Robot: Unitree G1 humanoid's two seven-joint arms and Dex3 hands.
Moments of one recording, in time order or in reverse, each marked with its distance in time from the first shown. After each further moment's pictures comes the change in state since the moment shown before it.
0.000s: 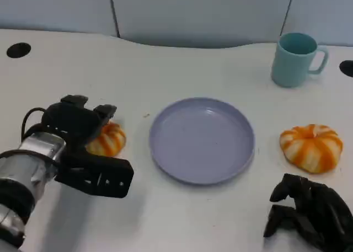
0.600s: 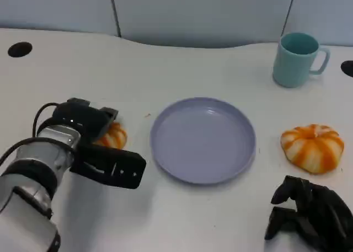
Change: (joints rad) left arm -0.154 -0.115 -0.104 0.278 -0.041 0.036 0.005; right arm 0.017 0.000 -0.001 -0.014 0.007 0.000 0.008
